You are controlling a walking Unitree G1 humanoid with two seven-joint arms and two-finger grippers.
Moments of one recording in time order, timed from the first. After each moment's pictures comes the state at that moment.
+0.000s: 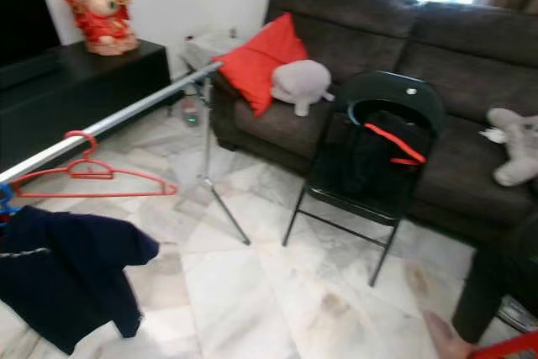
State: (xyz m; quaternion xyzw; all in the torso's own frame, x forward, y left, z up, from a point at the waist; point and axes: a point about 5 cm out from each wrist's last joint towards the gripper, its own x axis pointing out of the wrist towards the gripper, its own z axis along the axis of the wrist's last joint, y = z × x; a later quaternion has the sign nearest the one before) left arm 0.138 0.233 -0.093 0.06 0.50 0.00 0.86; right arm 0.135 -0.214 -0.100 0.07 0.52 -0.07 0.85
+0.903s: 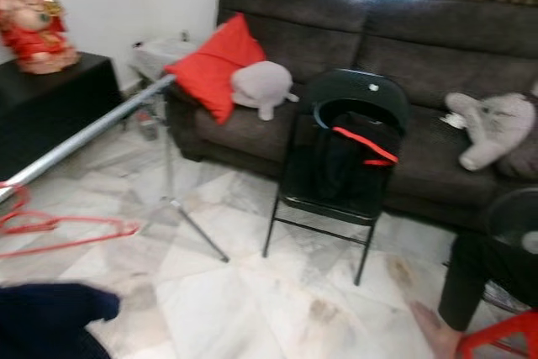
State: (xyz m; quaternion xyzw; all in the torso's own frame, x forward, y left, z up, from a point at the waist) left arm 0.158 0.218 -0.088 0.04 0.47 -0.01 0.88; right arm 0.120 -0.226 -0.102 0.07 0.54 -0.09 0.84
